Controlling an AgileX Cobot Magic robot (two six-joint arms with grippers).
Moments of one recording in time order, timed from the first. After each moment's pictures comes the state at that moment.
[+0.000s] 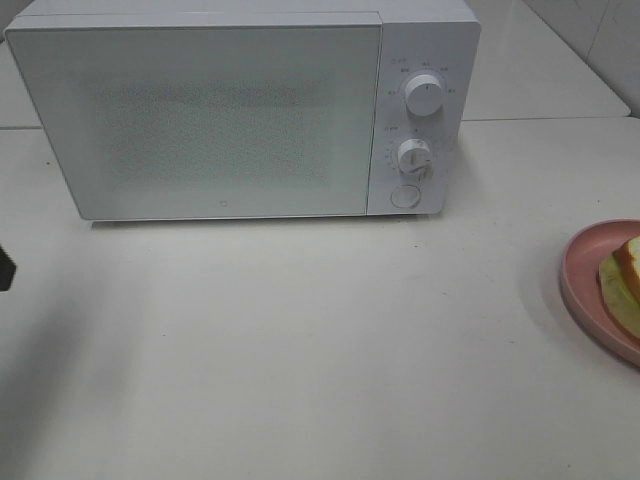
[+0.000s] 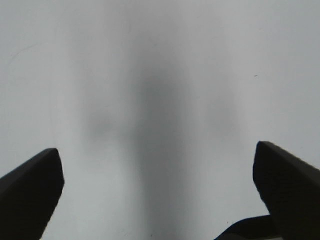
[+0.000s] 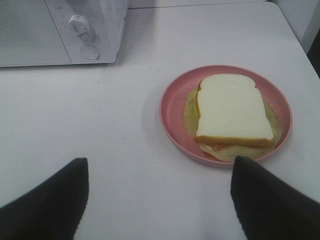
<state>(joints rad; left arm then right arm) -0.09 1.23 -0.71 -0.15 0.76 0.07 0.08 0.00 -0.51 -0.03 1.05 0.10</state>
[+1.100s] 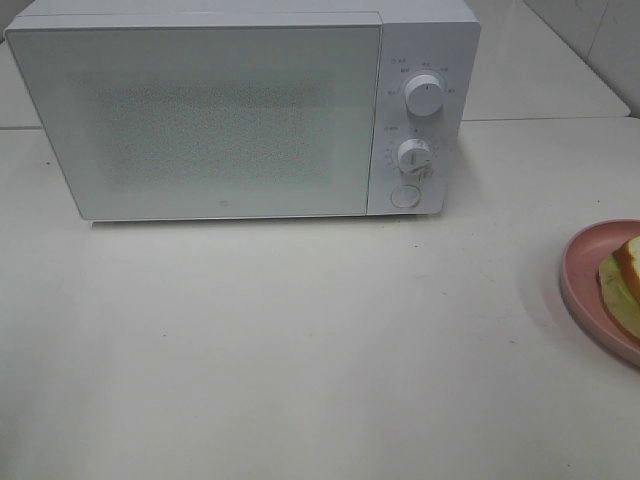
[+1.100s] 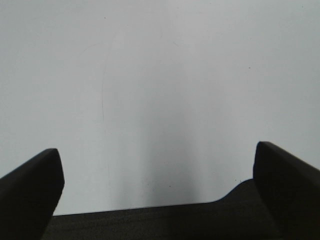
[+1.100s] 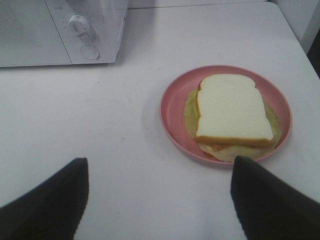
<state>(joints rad) -0.01 0.39 -0.50 -0.10 1.02 0.07 0.08 0.00 -0.51 -0.03 1.05 0.10</state>
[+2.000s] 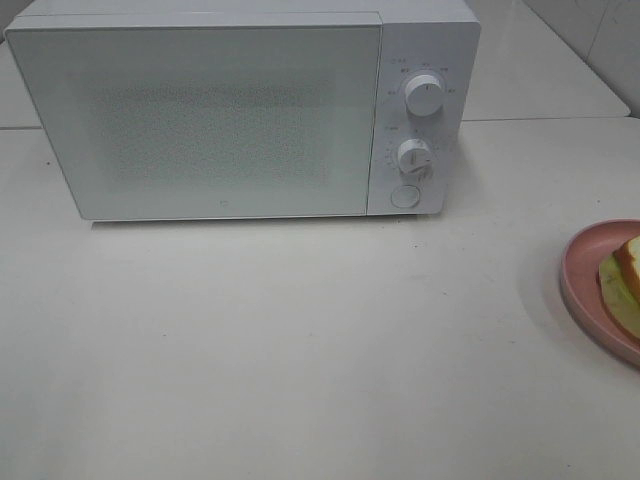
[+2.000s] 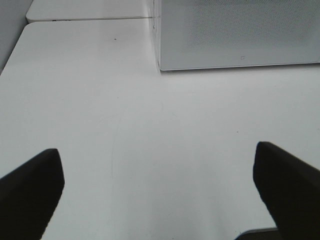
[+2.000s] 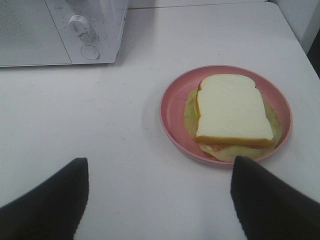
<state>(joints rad) -0.01 0.00 -0.50 -0.09 1.04 0.06 0.08 0.00 -0.51 -0.03 1.05 0.10</state>
